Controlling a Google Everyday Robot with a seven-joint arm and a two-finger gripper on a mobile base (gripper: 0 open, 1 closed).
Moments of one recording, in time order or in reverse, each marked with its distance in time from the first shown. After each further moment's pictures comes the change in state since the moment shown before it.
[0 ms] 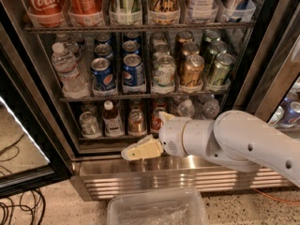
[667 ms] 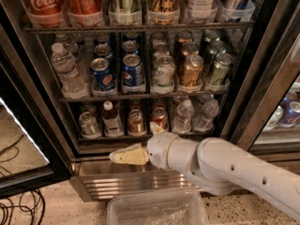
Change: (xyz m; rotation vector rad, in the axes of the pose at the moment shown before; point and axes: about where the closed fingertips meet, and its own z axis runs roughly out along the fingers) arm 0.023 0.006 0.051 0.015 -0.161 0.116
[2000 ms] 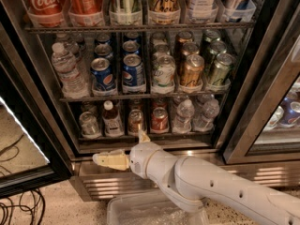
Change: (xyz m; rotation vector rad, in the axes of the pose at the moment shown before) arm 0.014 0.017 0.040 0.076 -0.107 0.114
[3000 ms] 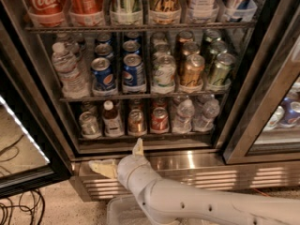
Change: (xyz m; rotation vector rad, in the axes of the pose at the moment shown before) arm 0.046 -0.009 0.028 0.245 0.008 -0.086
